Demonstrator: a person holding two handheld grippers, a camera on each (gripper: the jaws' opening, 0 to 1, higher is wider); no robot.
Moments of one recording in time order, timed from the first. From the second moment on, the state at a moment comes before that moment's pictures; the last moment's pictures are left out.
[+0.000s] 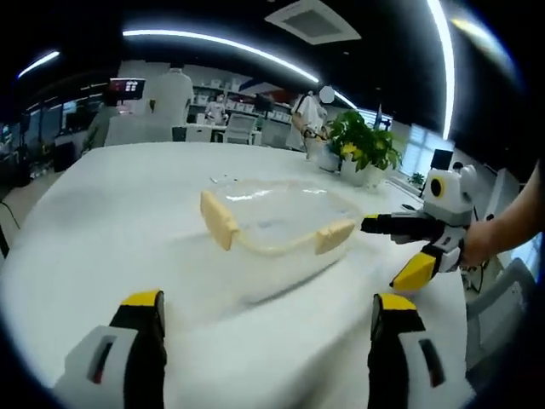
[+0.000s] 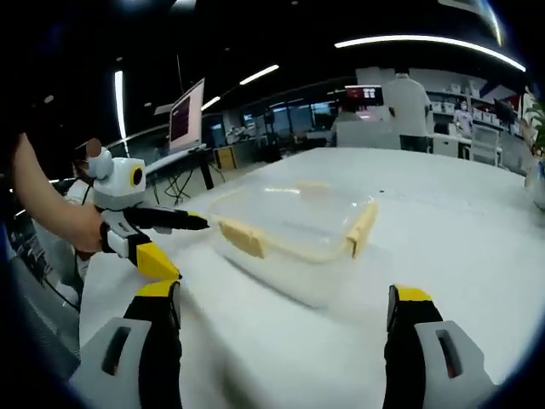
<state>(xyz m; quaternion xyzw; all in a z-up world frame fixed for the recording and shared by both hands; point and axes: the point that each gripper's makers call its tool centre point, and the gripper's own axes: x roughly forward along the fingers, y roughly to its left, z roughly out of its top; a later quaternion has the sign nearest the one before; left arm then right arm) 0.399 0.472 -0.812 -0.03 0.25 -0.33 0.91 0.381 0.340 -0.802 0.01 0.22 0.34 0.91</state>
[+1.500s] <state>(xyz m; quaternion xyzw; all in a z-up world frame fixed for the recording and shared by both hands) 0.316 0.556 -0.747 -0.11 0.21 -0.25 0.94 0.300 0.246 -0.721 0.07 0.18 0.25 0.95</state>
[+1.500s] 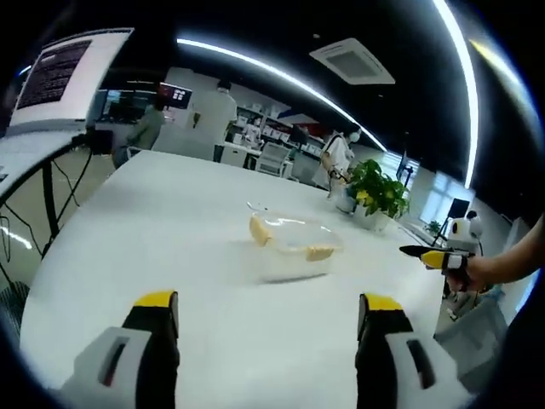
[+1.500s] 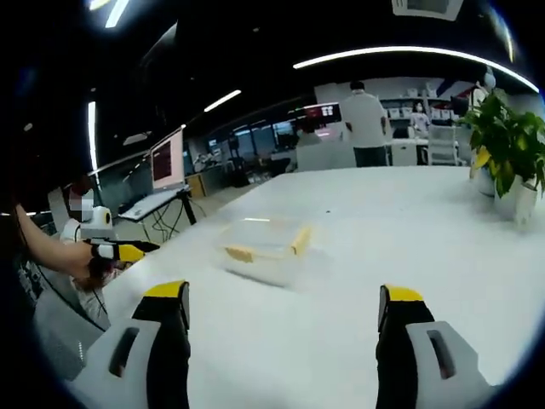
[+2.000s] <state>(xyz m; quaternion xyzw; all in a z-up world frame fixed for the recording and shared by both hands) 0.279 0.555 -0.714 -0.09 0.19 -0.27 0.94 0.262 0.203 -0.693 0.10 0.16 0.22 0.96</state>
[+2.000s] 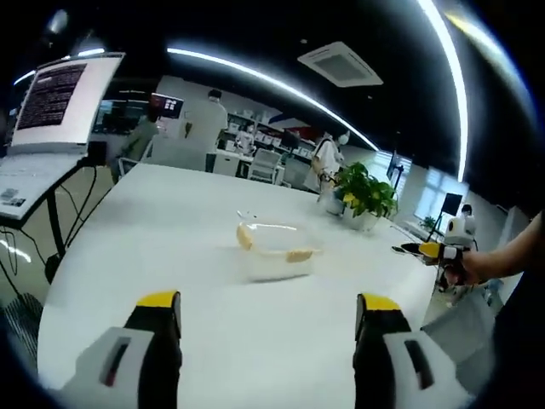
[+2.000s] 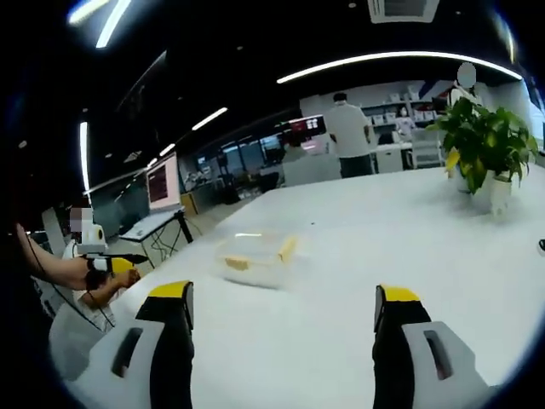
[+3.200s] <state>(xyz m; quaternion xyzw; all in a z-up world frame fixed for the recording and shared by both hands) 0.202 0.524 -0.710 -0.11 0.20 -0.25 0.94 0.216 0.203 -0.693 0.14 0.17 0.23 0.95</state>
